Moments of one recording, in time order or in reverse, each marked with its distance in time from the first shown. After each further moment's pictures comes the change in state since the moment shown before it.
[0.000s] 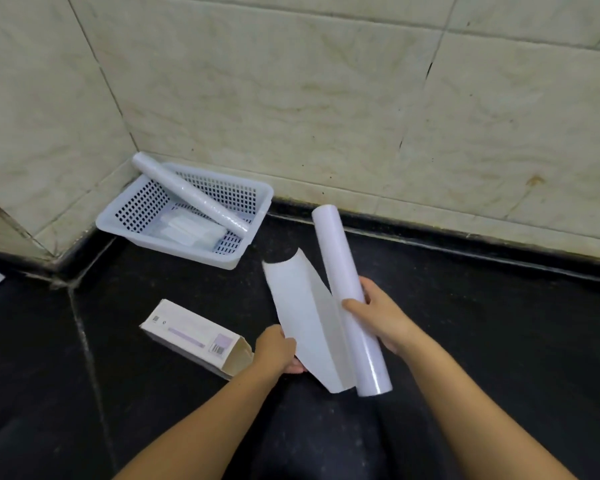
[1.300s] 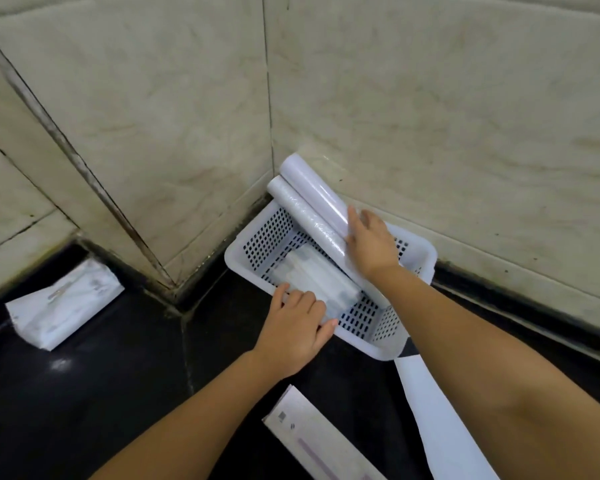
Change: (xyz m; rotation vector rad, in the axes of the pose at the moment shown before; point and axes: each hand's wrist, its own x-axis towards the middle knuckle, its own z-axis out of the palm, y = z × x) left_hand 0.127 0.020 -0.228 1.025 0.646 0.943; right_hand 0.279 -0.164 0.221 -1.042 0.138 -0.522
